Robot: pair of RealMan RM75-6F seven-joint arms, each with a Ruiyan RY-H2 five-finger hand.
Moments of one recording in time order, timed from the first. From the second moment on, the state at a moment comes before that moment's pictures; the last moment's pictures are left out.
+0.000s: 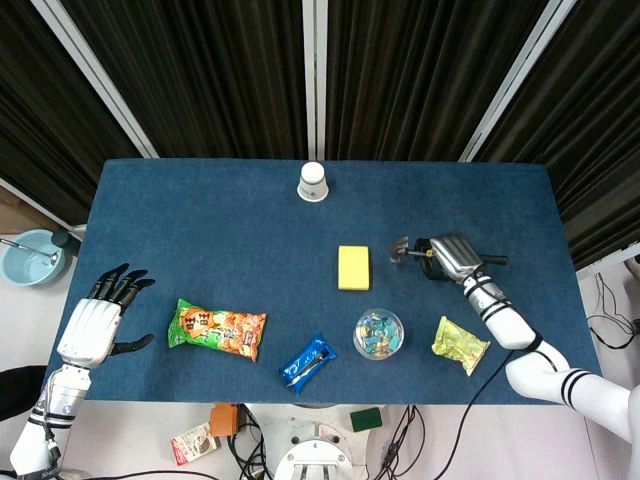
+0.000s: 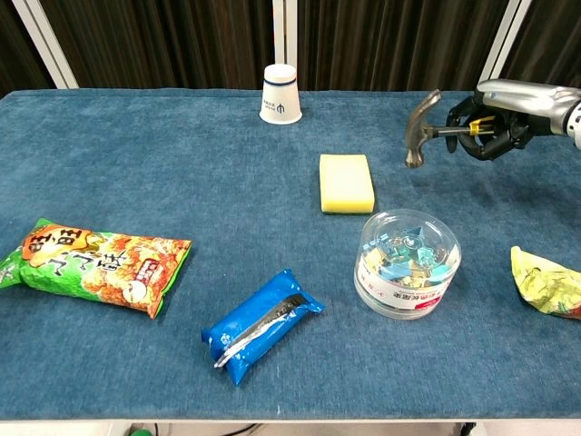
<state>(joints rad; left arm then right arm) -0.21 -1.22 0.00 -1.63 1.59 1.44 0.00 0.72 -1.47 0.14 -1.16 -1.37 0.82 0.26</state>
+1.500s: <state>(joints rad) -0.18 -1.24 0.00 -1.56 1.58 1.45 -0.06 0.81 -1.64 0.18 -1.16 -1.24 0.78 -0.02</state>
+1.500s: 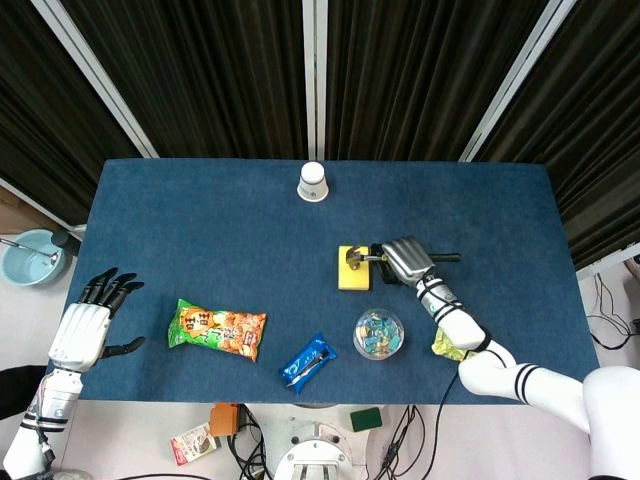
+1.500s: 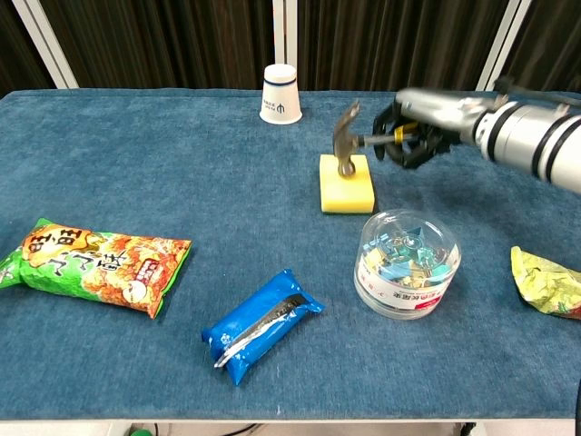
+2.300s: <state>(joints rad) -0.18 -1.25 0.00 -1.56 1.58 1.44 -0.06 0.79 -1.62 0.25 -1.03 -1.17 0.79 0.10</state>
